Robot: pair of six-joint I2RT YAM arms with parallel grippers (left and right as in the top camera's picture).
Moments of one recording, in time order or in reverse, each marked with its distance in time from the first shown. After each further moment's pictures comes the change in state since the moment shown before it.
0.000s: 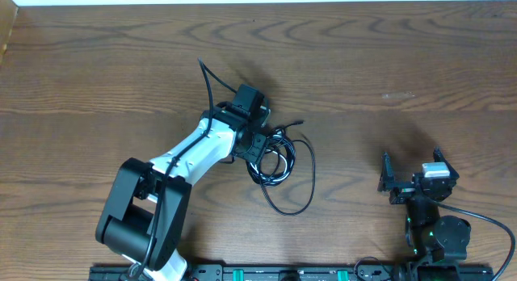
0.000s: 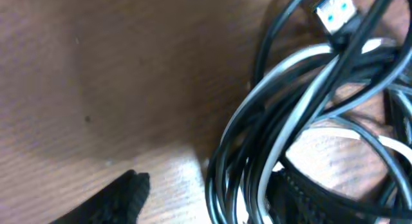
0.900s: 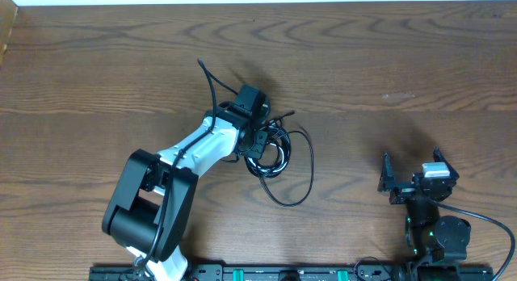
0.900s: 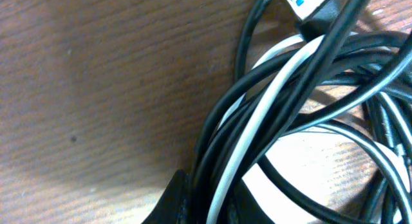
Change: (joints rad) left arm 0.001 0.046 0.000 0.057 0.007 -0.117; right arm 0.000 0.000 0.000 0.000 0.000 0.000
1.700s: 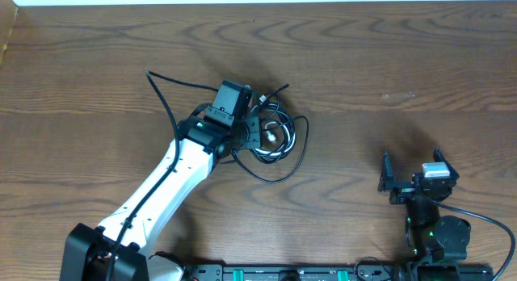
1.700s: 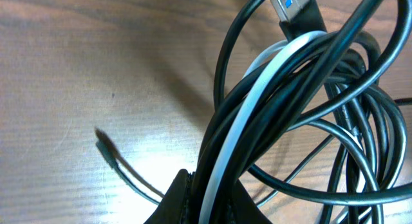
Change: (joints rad) left arm 0.000 -0.349 -0.017 -0.074 0.034 -0.349; right arm 0.000 0.000 0.000 0.000 0.000 0.000
